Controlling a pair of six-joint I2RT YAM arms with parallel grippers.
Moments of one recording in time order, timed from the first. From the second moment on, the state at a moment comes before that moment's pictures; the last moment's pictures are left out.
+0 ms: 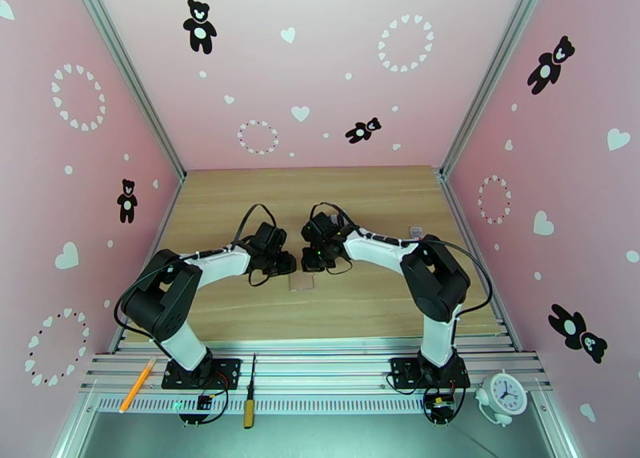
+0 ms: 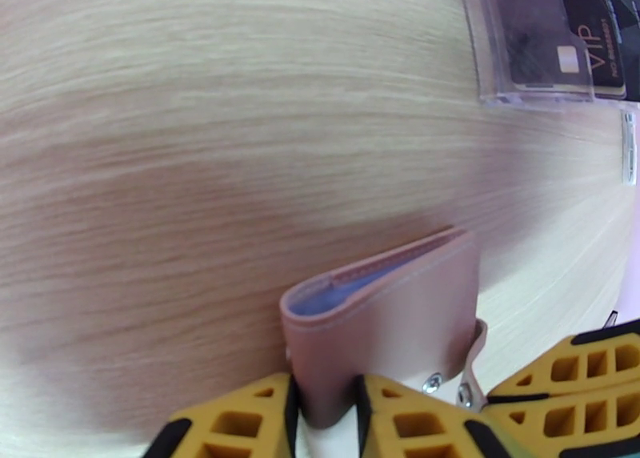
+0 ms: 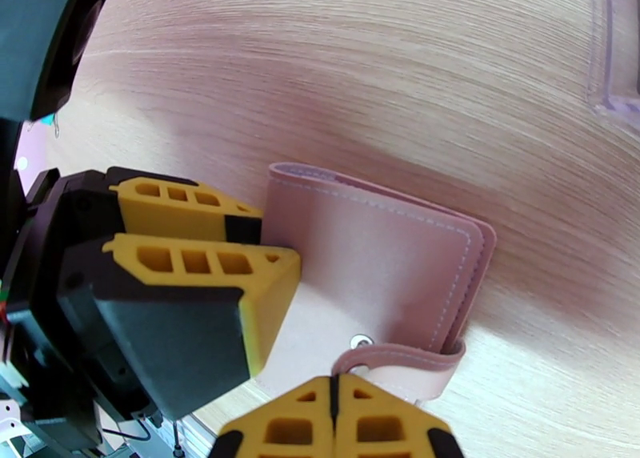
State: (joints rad) left arm -0.51 1.69 0.85 -0.24 0.30 -0.62; right arm 0.76 1.90 1.26 -0.49 -0.36 0.56
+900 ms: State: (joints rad) left arm -0.51 1.69 0.84 -0.22 0.31 -0.62; right arm 0.76 1.95 1.28 -0.49 -0.37 0.55
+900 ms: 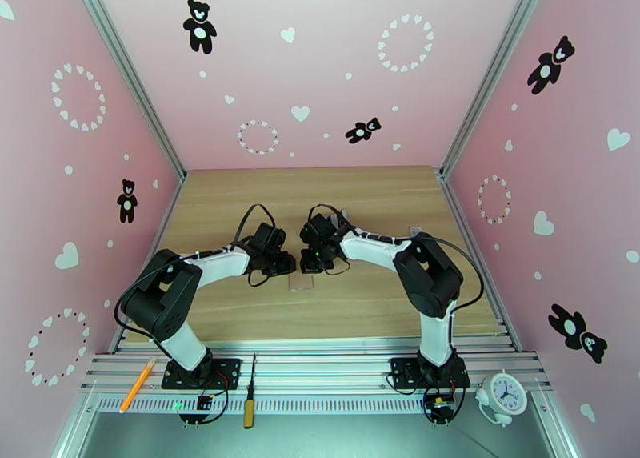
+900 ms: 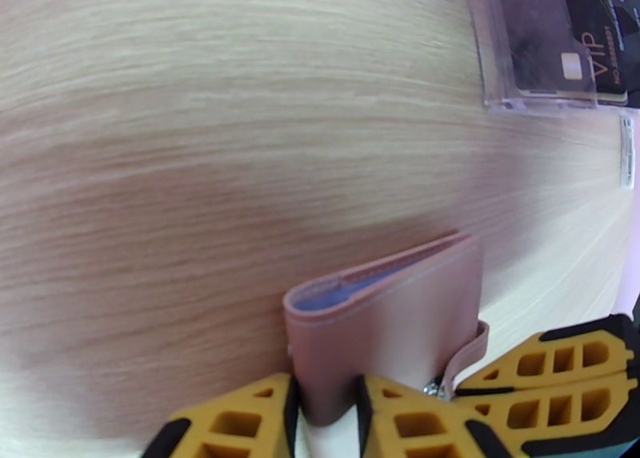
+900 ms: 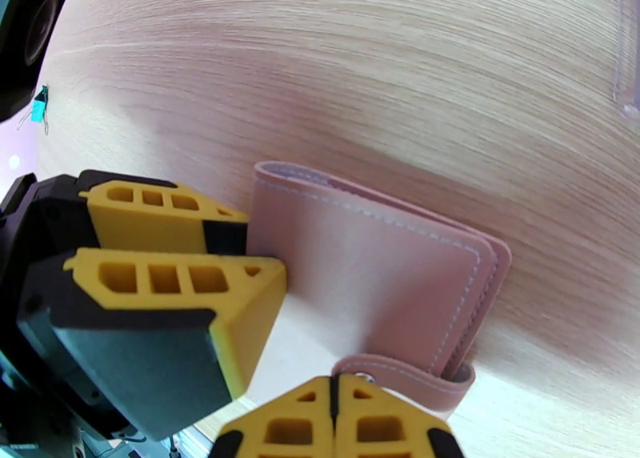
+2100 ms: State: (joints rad) left arm -0.50 1.69 0.84 -0.22 0.31 -0.62; right arm 0.74 1.99 1.28 -0.45 -0.43 0.56
